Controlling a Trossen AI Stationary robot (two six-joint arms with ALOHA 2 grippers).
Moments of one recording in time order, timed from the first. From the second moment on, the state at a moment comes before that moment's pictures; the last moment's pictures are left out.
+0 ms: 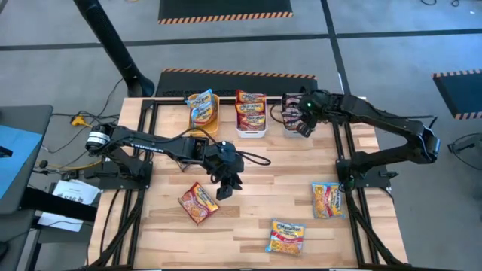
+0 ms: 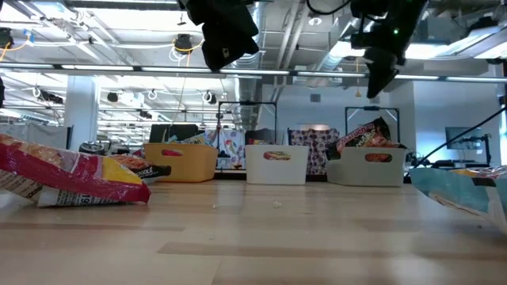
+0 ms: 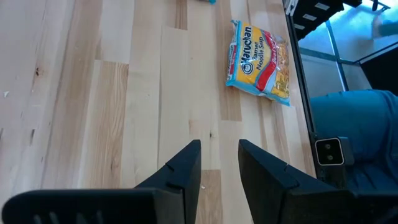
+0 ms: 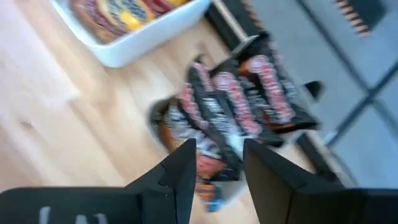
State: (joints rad) left arm -0.08 1.61 1.27 -0.38 0.22 -0.30; right arm -0.50 1.18 1.10 -0.95 0.36 -0.01
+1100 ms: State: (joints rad) left arm -0.08 1.61 1.27 -0.38 0.22 -0.31; right arm -0.61 1.58 1.10 -1.01 0.24 0.10
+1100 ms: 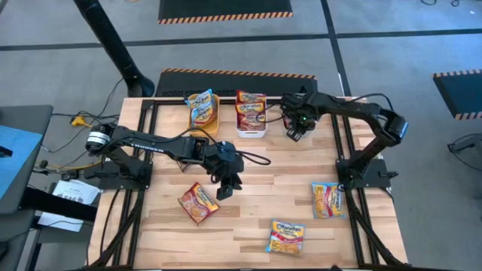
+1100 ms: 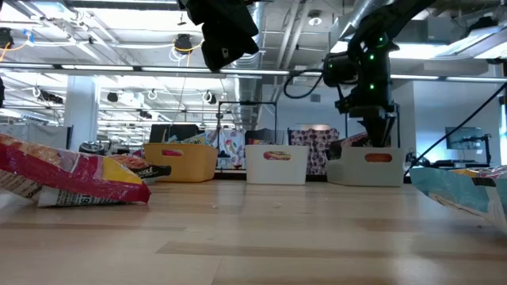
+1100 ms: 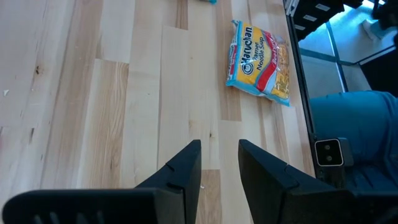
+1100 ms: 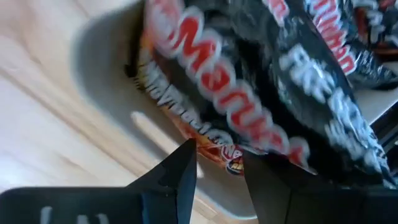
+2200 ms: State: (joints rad) left arm -0.08 1.61 1.27 -0.39 0.22 -0.33; right arm -0.64 1.56 1.10 -1.00 0.26 0.12
